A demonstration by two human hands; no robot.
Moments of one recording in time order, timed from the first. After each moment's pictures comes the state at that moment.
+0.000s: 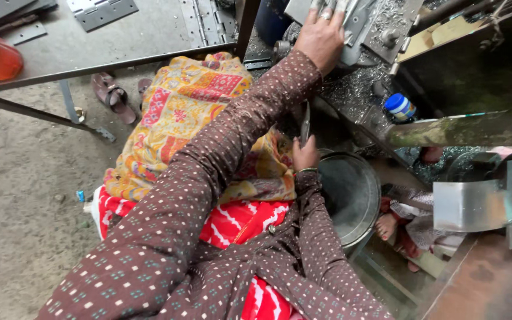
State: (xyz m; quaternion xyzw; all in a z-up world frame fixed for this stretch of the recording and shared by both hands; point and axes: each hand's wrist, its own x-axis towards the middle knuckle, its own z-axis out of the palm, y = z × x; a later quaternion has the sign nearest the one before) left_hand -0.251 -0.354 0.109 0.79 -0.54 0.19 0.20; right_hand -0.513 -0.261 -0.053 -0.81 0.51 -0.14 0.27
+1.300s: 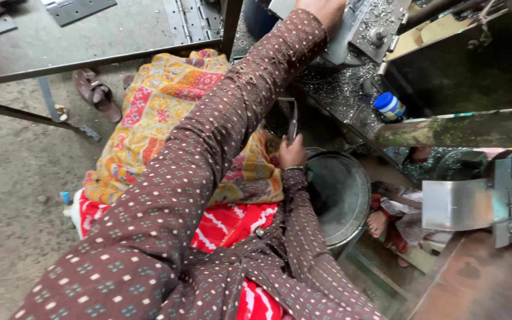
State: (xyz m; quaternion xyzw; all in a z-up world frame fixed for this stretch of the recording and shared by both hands) left_hand -0.190 -0.491 0.020 0.77 -0.54 0.15 0.31; right_hand -0.513 -0.276 -0.055 -0.81 0.55 -0.06 0.22
